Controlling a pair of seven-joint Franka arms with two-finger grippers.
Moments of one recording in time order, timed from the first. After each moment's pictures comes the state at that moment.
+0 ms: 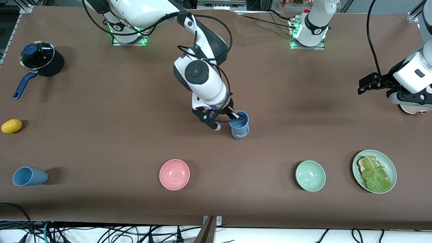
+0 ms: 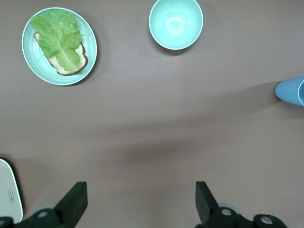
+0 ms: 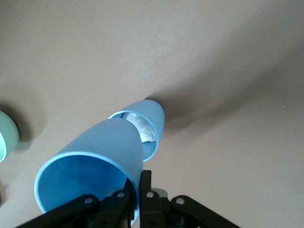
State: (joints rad) left arm 0.00 0.04 0.00 -1.64 -0.01 1.62 0.08; right arm 0.67 0.81 0.12 -1.11 0.16 2.15 1.40
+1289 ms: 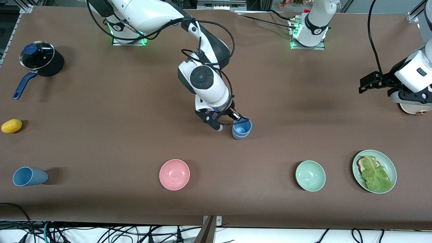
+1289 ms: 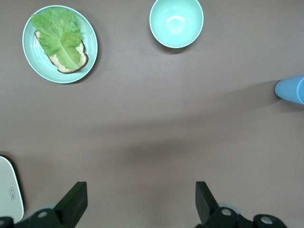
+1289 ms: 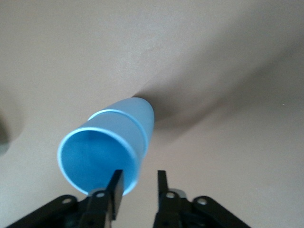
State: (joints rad) left arm 0.00 0.04 0.00 -1.64 -0.01 1.60 0.08; right arm 0.68 0.84 0.12 -1.11 0.16 2.15 1.40
